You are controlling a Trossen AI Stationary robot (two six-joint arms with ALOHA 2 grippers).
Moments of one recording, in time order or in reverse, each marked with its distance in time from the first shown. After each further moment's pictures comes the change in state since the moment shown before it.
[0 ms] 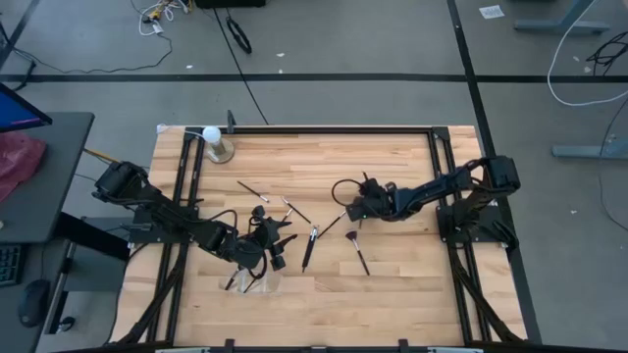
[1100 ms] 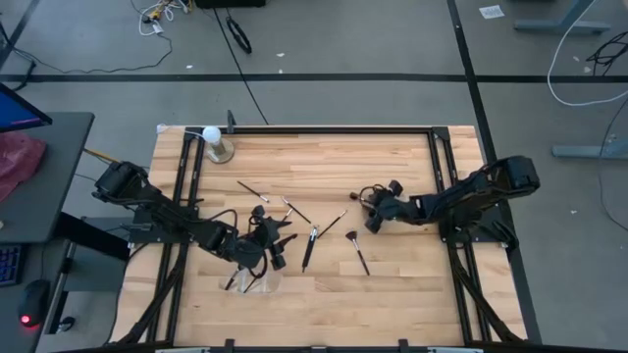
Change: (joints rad) left arm 0.005 0.000 0.000 0.000 0.001 -0.026; right arm 0.020 -0.142 -0.403 0.574 -0.123 -0.539
